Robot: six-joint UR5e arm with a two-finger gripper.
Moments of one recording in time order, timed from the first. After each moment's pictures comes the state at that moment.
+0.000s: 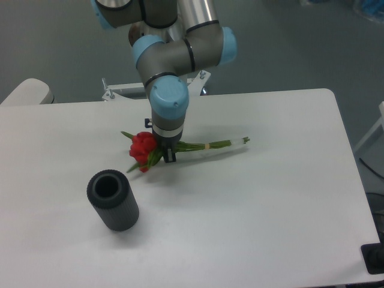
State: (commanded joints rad) arm 2.33 -1.79 -1.98 -1.08 1.53 1.74
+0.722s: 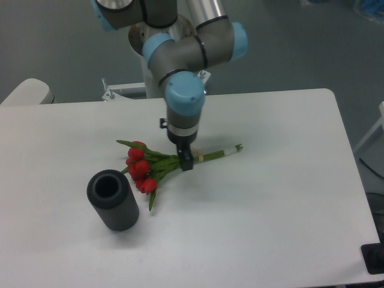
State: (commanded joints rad) arm 2.49 -1.85 -1.81 -1.07 1.54 1.75
